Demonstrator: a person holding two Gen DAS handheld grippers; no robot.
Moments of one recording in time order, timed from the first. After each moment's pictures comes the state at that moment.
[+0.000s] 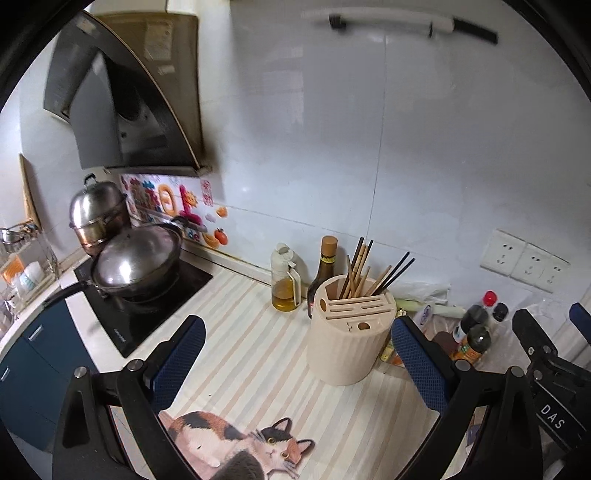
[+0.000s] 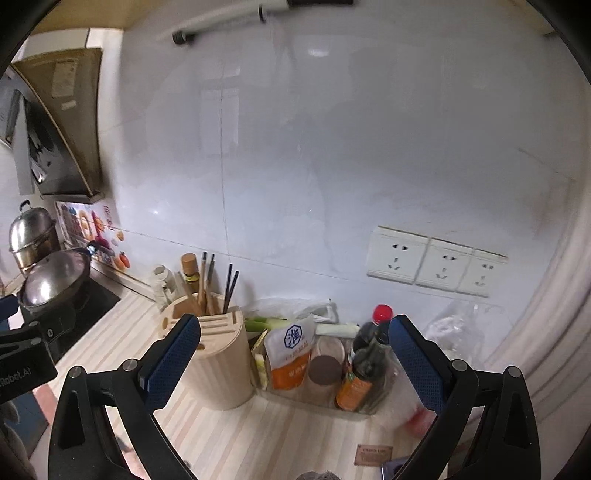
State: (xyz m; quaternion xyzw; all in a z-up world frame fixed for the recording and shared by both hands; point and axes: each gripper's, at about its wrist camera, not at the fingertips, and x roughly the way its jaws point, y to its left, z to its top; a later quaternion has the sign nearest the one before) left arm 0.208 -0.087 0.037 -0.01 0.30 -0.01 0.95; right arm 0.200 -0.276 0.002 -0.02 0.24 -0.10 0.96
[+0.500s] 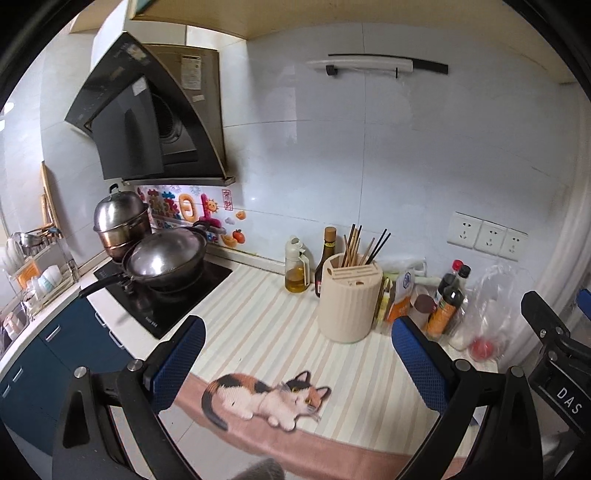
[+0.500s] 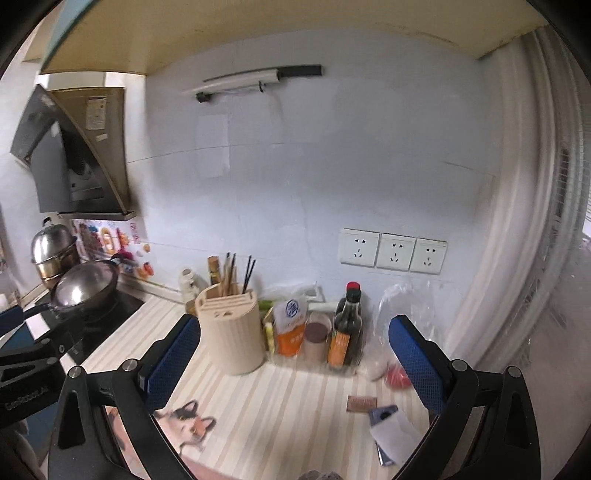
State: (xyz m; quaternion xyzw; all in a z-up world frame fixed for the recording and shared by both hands) left arm 0.051 -0.044 0.060 0.00 0.28 -0.02 0.96; right arm 0.005 -0.230 0.047 -0.01 0.21 -0.12 0.97
